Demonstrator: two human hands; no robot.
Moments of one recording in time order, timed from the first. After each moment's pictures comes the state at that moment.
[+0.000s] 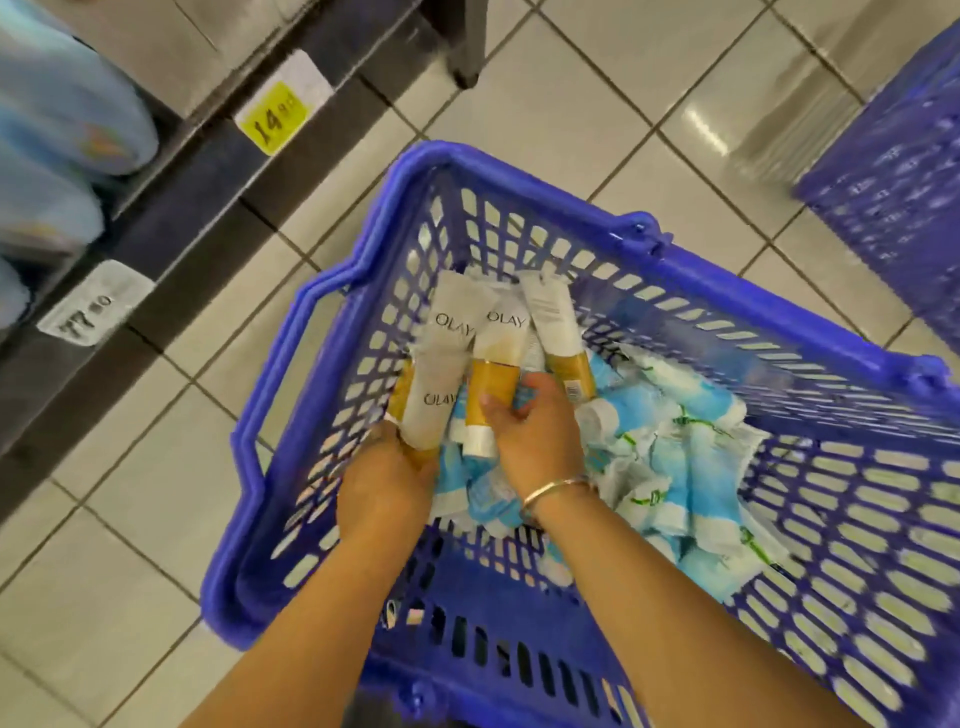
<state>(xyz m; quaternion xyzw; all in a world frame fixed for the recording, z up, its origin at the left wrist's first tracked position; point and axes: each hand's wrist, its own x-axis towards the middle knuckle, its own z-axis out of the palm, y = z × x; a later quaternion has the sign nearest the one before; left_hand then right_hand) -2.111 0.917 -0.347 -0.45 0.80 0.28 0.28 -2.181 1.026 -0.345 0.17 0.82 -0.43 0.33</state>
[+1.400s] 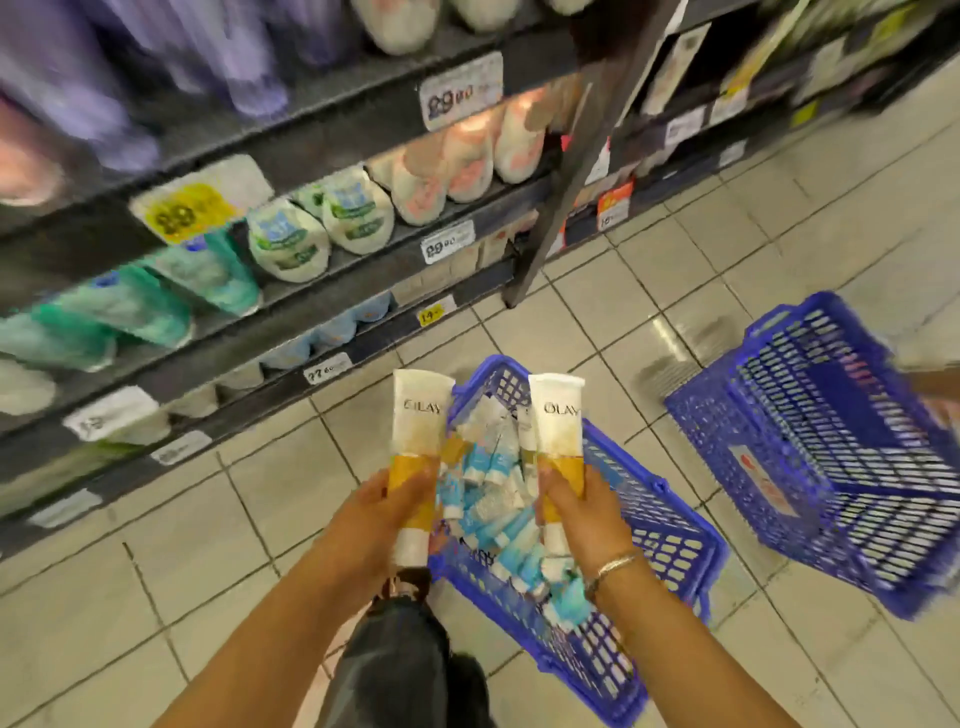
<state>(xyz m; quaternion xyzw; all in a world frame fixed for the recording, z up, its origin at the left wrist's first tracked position) -2.087 0.890 -0.090 -0.48 0.40 0.76 0.16 -2.180 1.062 -0.104 0.18 0.76 -0.51 0.37</state>
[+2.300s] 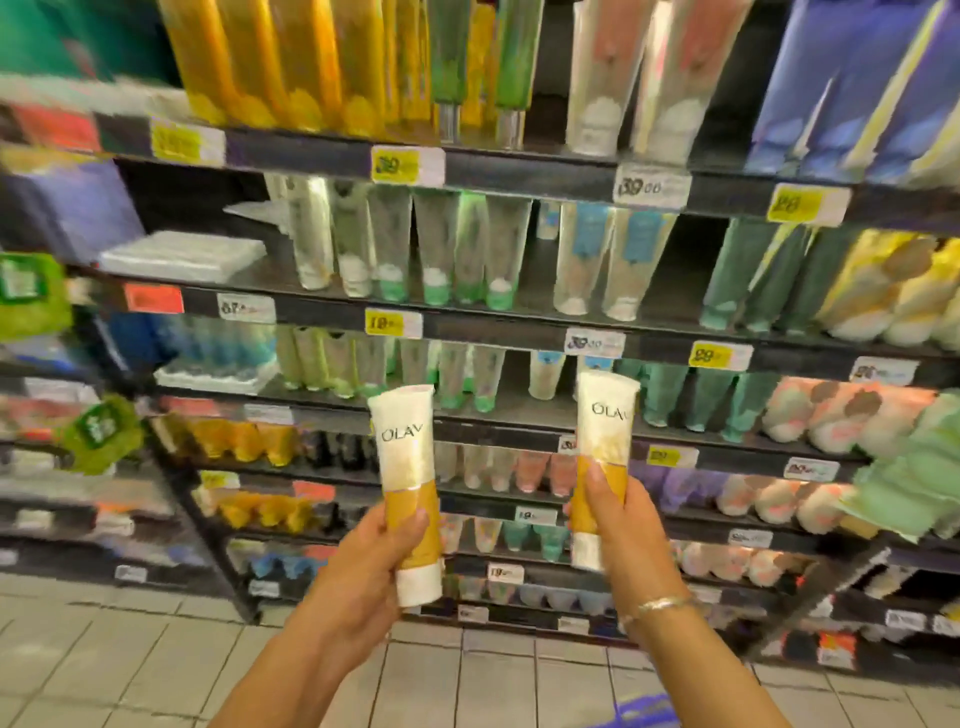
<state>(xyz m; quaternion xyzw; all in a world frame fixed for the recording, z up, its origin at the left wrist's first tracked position) -1.765 0.859 0.356 -0.42 0.33 0.77 -0.35 -1.973 0.910 0.362 -0.29 0.66 -0.60 0.35</state>
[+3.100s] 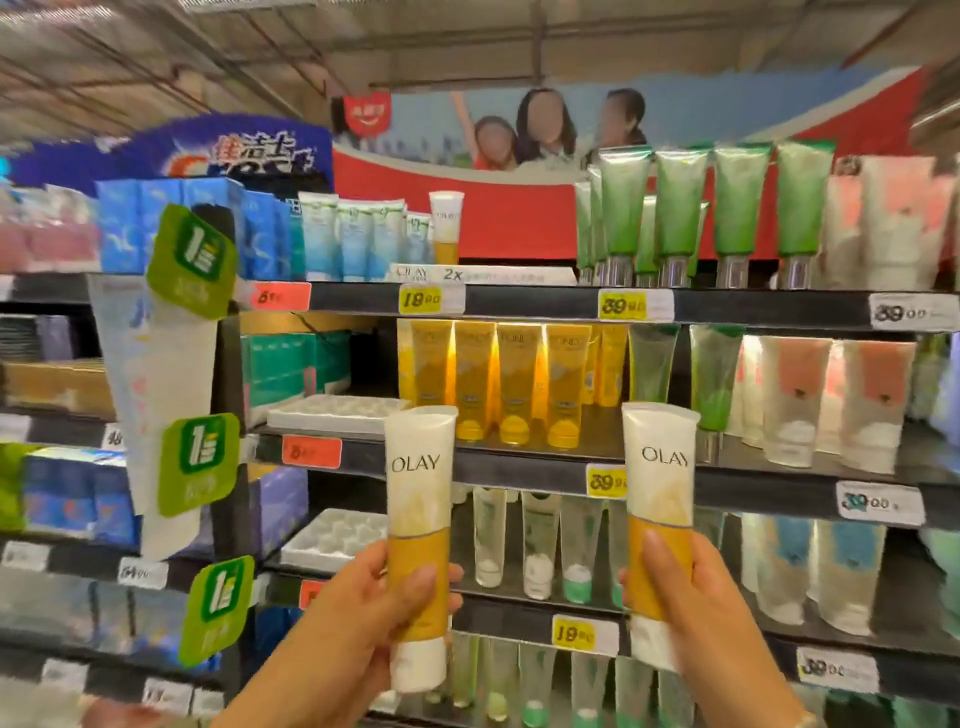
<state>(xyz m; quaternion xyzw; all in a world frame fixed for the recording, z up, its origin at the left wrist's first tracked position) -1.521 0.687 0.562 -0.31 0.51 0.67 -0.44 -1.758 0.748 0.553 -0.42 0.54 -0.67 0.30</state>
